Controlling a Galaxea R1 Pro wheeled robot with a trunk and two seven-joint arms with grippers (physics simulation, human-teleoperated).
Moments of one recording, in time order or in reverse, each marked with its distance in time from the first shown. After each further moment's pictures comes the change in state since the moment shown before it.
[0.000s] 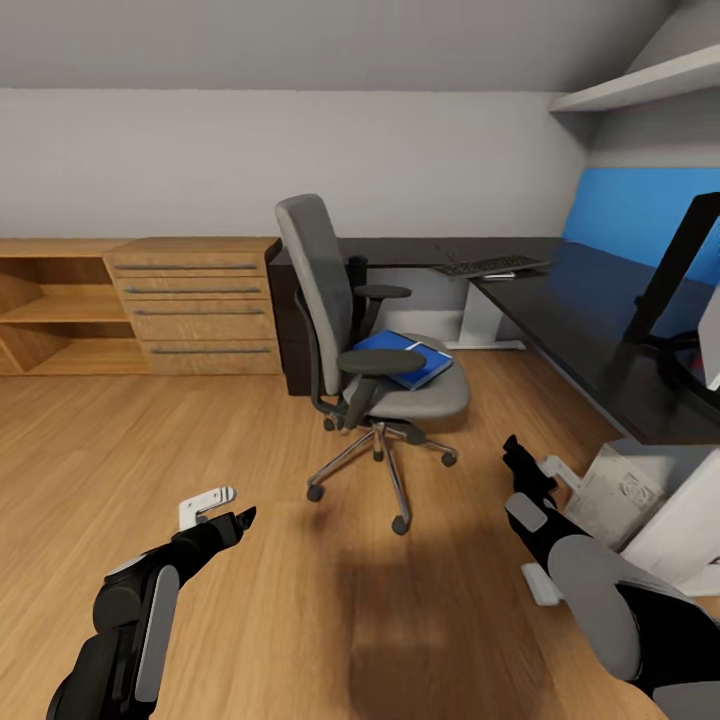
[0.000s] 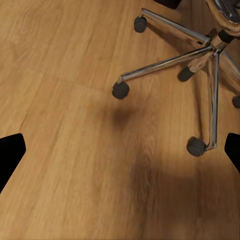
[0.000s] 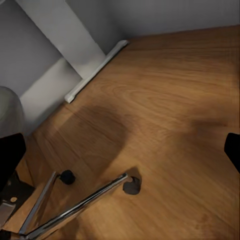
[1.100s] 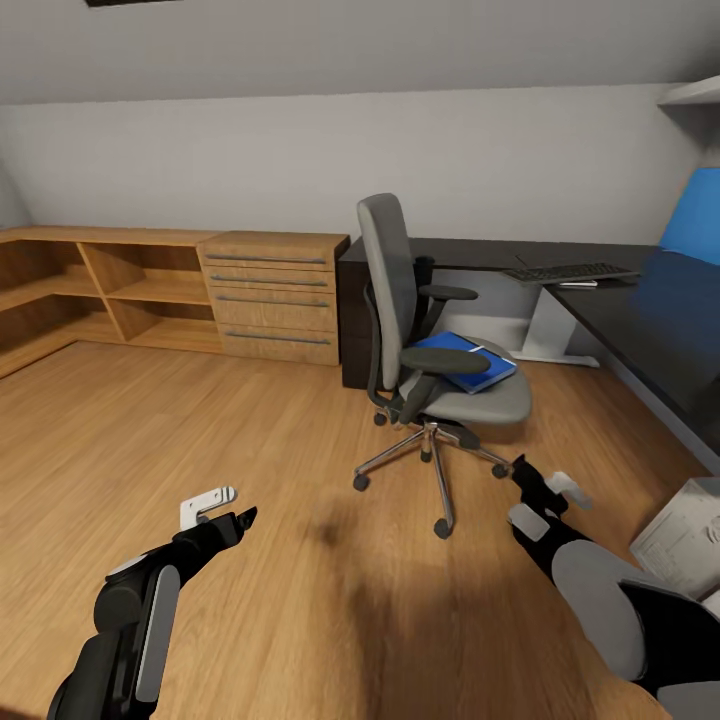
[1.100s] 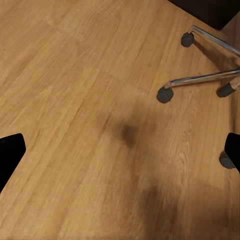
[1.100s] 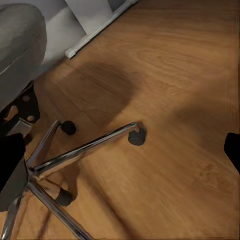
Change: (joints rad) left arm 0.000 -0.001 -0.001 0.001 0.000 0.000 0.000; right arm 0.000 -0.014 0.000 0.072 0.033 -0.008 -0.125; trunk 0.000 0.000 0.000
